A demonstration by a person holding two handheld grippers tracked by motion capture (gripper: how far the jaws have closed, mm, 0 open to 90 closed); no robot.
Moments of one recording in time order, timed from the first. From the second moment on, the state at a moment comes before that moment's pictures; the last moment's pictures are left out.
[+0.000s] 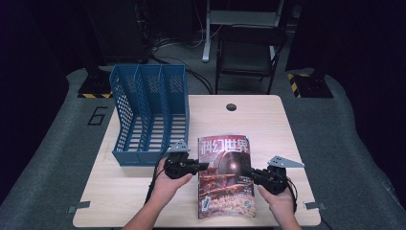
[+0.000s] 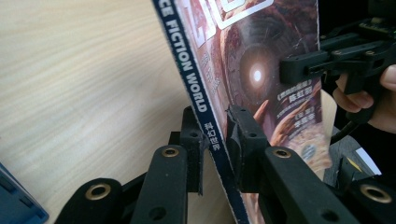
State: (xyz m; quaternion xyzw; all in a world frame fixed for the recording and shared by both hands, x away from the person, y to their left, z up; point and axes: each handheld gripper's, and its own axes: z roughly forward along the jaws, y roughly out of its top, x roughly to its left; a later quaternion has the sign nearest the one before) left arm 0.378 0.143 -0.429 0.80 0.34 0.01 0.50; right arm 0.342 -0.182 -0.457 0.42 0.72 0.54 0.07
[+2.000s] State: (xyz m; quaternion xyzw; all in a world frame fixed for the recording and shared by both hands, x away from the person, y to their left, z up) left arm 0.339 0.155 -0.399 0.80 0.27 0.10 0.52; right arm 0.345 -0.171 -0.475 0.39 0.78 0.48 0.08
